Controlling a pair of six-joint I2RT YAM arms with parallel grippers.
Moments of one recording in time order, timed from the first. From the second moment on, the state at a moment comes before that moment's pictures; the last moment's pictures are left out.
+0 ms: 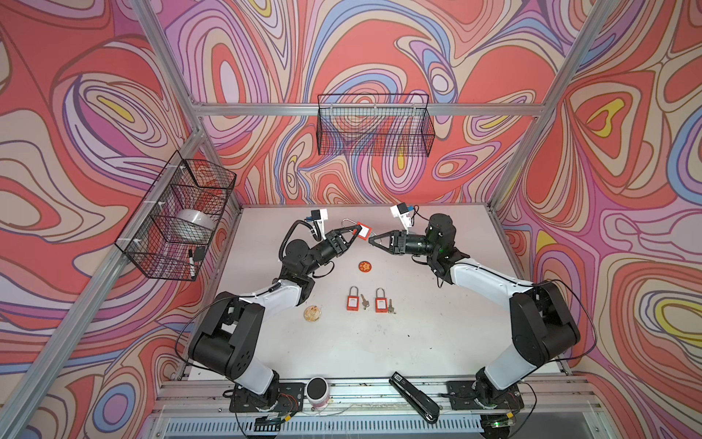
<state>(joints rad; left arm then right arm) -0.38 1.56 0.75 1.08 0.60 -1.26 0.40 1.63 1.03 0.55 -1.00 0.94</state>
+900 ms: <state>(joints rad) -0.35 1.58 0.75 1.04 0.61 -1.24 0.24 1.40 0.83 0.32 -0.94 0.85</state>
